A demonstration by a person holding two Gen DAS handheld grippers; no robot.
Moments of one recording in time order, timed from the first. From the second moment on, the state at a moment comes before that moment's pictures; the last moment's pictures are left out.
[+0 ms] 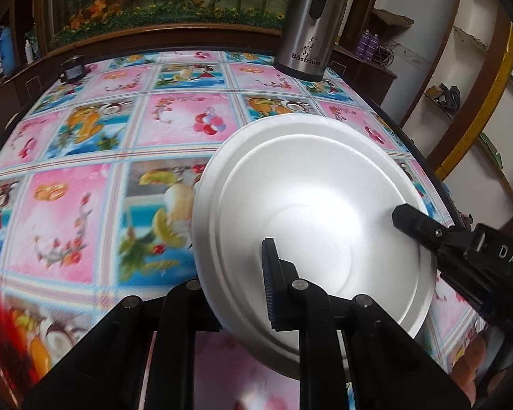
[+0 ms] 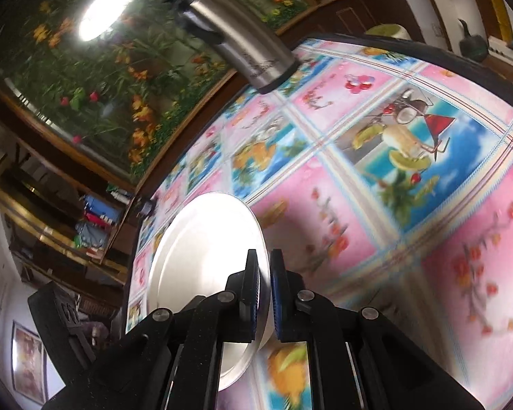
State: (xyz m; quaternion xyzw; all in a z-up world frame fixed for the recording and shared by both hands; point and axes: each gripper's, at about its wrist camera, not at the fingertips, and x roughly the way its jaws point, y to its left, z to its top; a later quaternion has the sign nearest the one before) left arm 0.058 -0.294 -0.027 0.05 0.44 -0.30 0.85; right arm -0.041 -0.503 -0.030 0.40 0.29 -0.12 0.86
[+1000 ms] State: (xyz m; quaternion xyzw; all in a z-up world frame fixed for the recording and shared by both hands) left arm -0.018 -0.073 0.038 0.00 0.33 -0.18 0.93; right arm -0.059 -0.297 0.040 0.31 0.28 0.05 0.90
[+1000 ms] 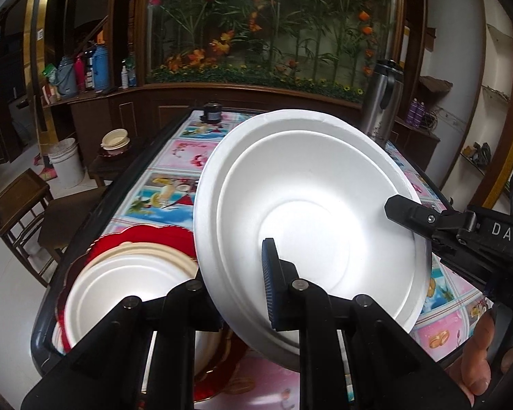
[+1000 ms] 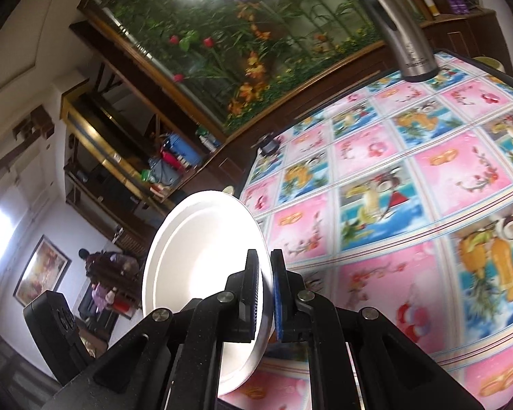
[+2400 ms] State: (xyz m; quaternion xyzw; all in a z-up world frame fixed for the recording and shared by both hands) left arm -0.009 0.027 0.006 -0.03 0.35 -0.07 0.93; right arm -0.011 -0.165 -0.001 0.27 0.38 0.14 0.88
